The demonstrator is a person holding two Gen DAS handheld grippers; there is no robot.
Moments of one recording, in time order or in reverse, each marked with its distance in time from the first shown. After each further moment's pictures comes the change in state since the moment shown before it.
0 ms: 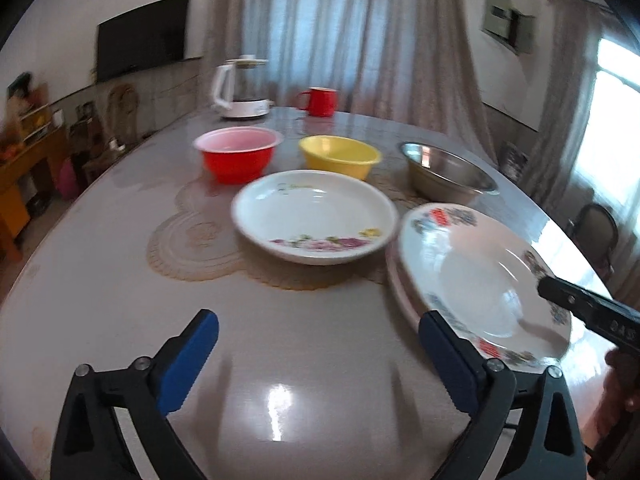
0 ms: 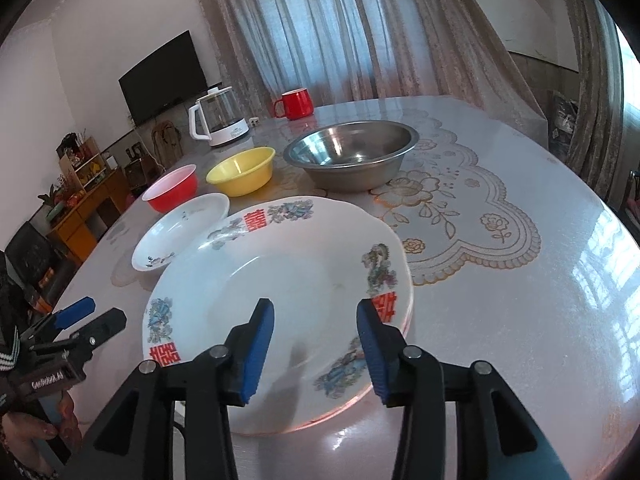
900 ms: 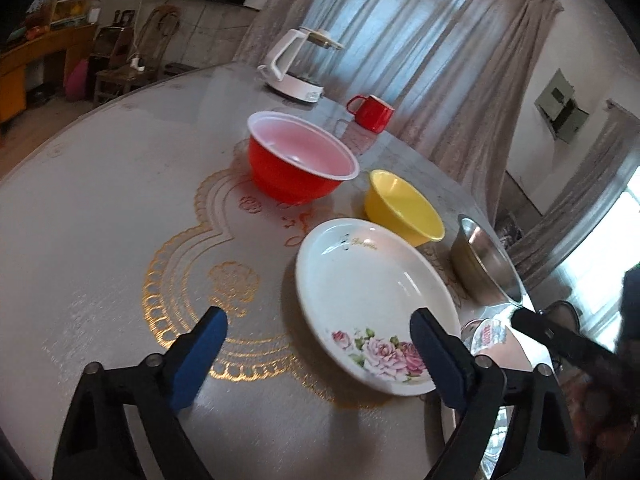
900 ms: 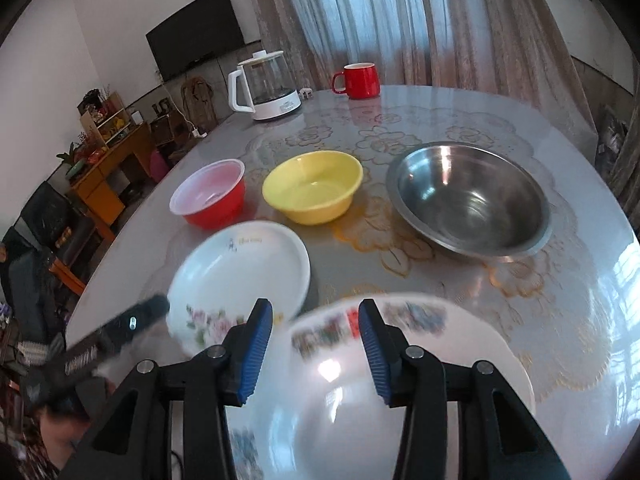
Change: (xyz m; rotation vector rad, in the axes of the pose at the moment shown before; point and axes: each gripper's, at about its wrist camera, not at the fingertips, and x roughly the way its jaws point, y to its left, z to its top) left arm 0.068 0.082 0.060 -0.344 0.049 -0.147; right arm 0.086 0.083 0.099 -0.109 0.168 0.085
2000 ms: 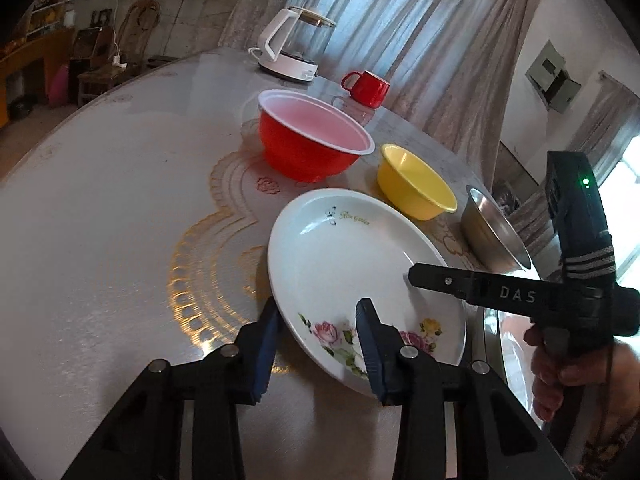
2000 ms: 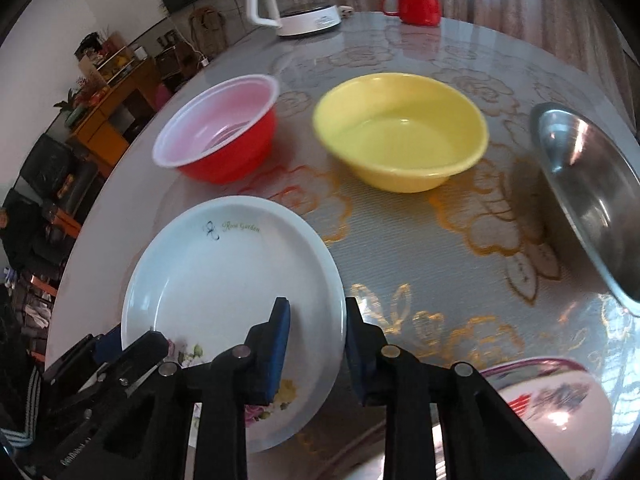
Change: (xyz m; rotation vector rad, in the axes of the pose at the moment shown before) left arm 0.006 0.026 0.003 0.081 0.093 -0.004; right arm 0.103 0.054 0.016 -0.060 0.274 0.041
